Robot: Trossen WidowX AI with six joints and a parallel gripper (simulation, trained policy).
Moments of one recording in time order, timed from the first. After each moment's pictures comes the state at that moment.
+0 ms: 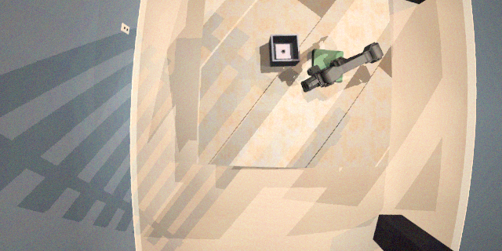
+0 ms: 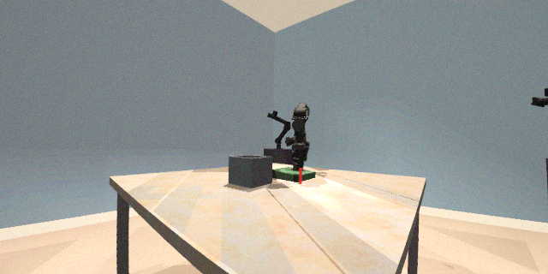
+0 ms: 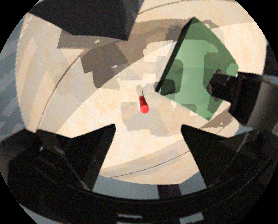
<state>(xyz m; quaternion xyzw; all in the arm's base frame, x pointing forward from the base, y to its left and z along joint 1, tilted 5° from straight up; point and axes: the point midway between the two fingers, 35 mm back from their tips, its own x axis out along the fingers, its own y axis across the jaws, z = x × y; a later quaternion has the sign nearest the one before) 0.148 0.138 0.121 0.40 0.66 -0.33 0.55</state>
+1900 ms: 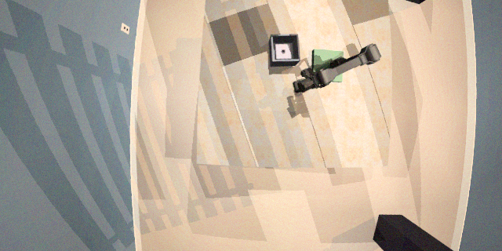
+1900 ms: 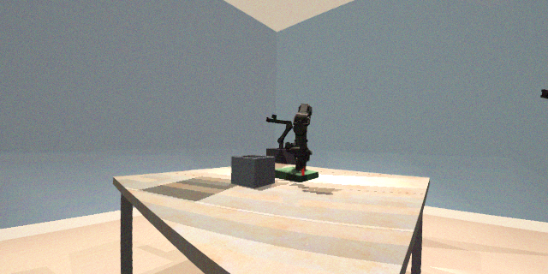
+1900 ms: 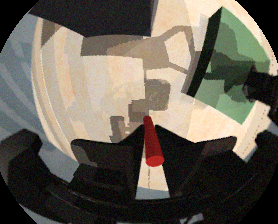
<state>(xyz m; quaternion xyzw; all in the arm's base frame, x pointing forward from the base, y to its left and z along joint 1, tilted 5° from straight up) 0.193 0.158 0.091 0.48 0.60 -0.31 0.56</state>
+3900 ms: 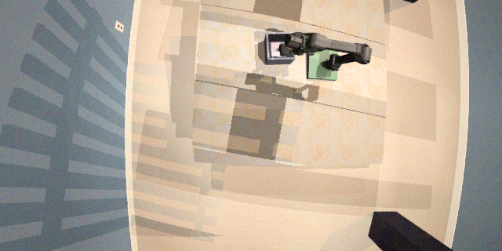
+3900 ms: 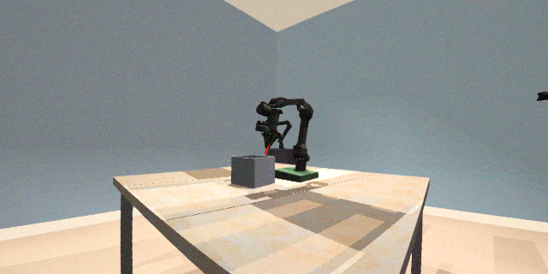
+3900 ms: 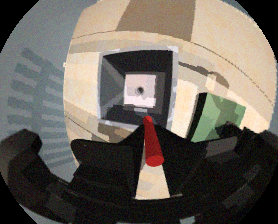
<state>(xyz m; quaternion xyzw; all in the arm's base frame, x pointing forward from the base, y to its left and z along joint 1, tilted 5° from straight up) 0.284 -0.002 0.176 0.50 0.49 -0.38 0.60</state>
